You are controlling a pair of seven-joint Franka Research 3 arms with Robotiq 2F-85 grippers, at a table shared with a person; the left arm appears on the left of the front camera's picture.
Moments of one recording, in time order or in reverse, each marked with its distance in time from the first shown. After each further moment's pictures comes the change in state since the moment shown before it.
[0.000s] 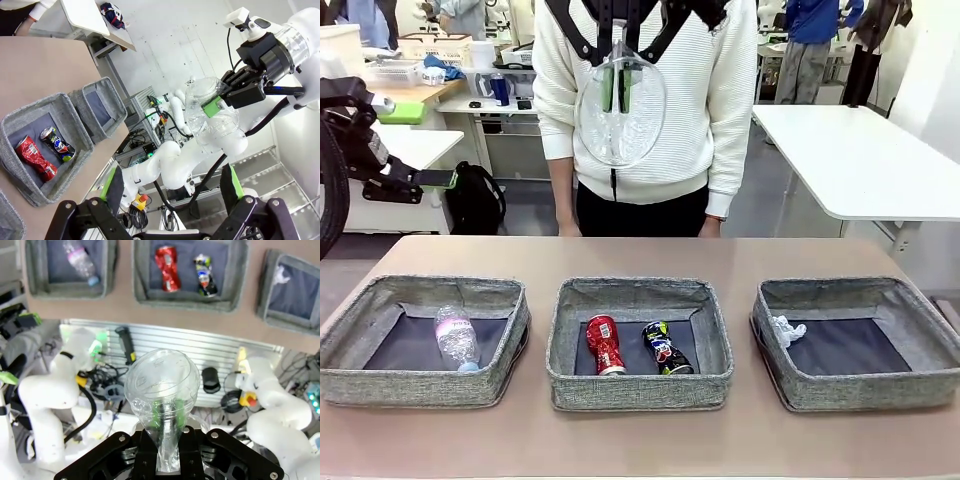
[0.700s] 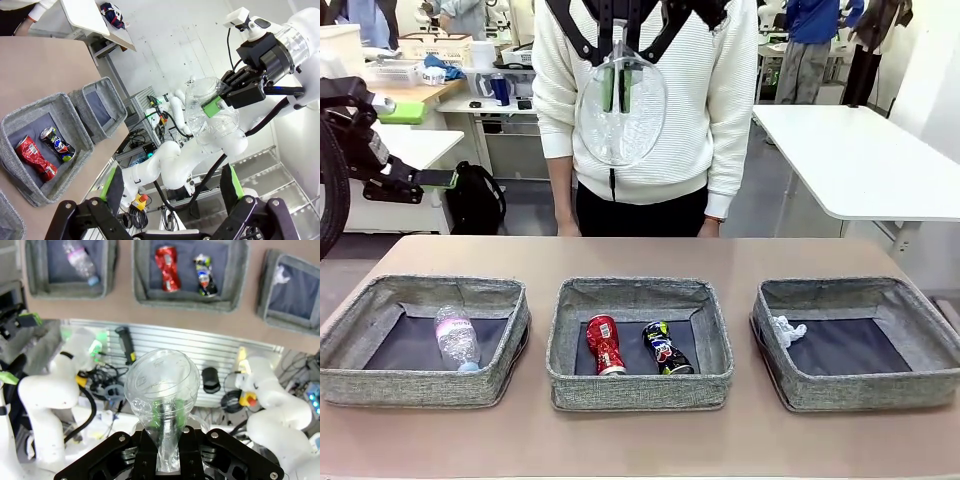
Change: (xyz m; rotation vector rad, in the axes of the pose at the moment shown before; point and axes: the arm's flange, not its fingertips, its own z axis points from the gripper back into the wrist) left arm 0.000 0.000 0.000 0.000 0.000 0.000; right arm 0.000 0.000 0.000 0.000 0.000 0.000
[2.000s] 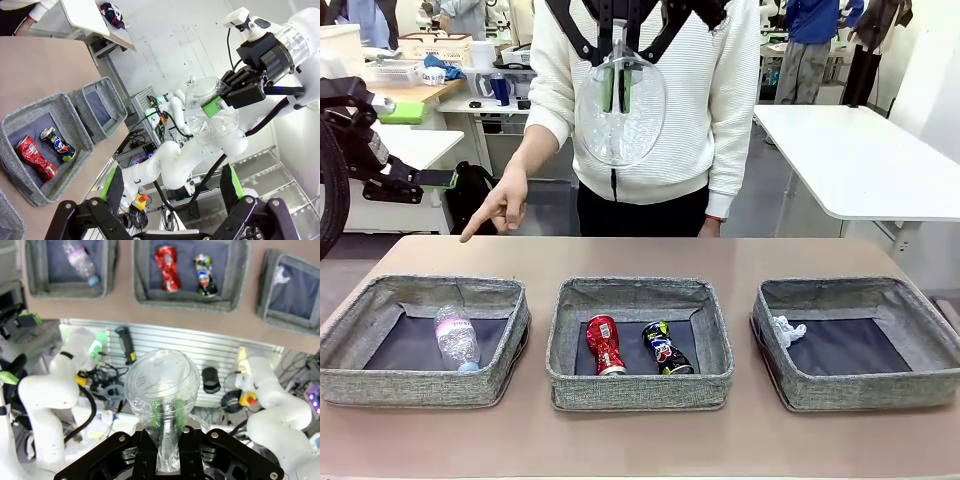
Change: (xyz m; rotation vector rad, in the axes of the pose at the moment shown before) left arm 0.000 0.000 0.000 0.000 0.000 0.000; right arm 0.000 0.000 0.000 0.000 0.000 0.000
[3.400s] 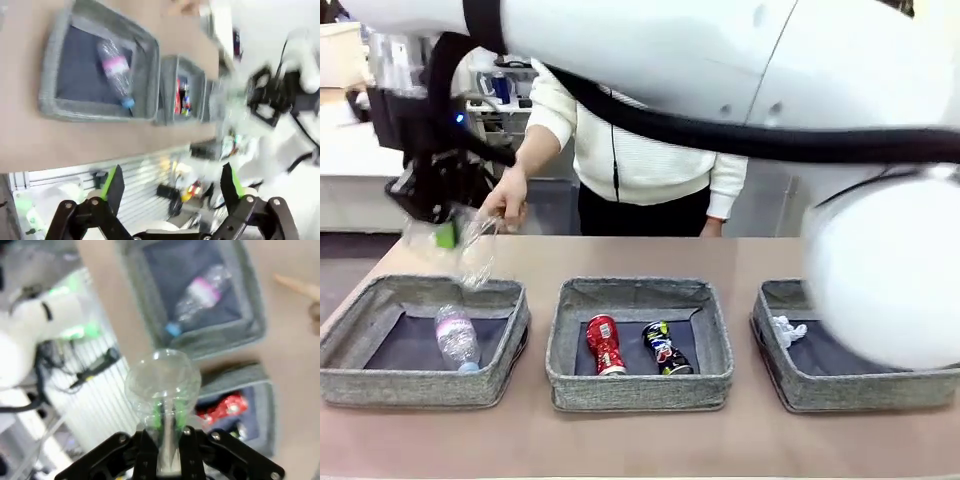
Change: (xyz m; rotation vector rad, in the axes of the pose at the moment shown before) left arm -0.128 -0.009 0.245 0.568 -0.231 0.397; right arm 0.059 0.198 -0.176 -0.056 -0.104 1.136
